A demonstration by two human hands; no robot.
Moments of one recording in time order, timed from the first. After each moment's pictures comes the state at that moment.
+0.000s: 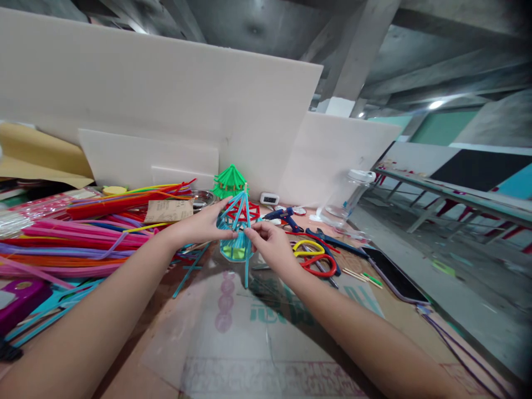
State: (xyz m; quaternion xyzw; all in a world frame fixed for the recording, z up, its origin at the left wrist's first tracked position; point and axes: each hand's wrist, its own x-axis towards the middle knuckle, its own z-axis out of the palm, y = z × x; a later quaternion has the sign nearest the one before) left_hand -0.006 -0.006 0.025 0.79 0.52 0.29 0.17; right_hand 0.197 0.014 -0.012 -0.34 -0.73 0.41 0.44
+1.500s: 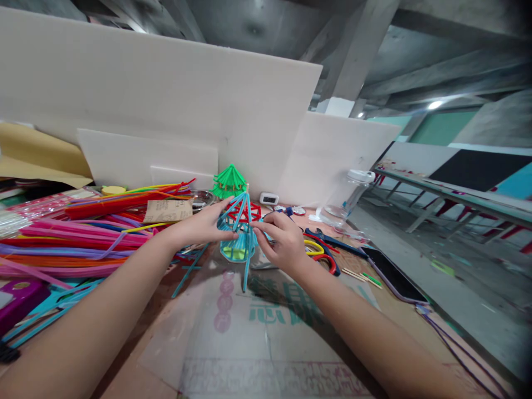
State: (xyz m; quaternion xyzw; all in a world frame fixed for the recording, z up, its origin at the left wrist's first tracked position) left_hand -0.005 -0.006 0.024 0.80 0.48 0.30 0.19; right_hand 0.227 0.020 0.004 -0.18 -0.86 -0.11 0.45
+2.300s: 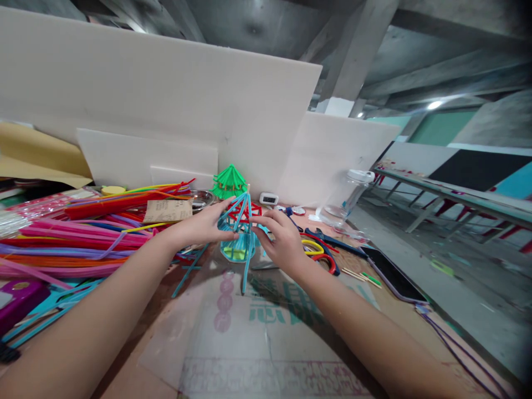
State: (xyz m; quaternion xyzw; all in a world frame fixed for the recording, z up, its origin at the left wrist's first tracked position) left_hand -0.002 -0.009 0.027 0.81 0.48 0.30 0.17; right_hand 0.223 0.024 0.005 -0.18 -0.86 -0.06 0.46
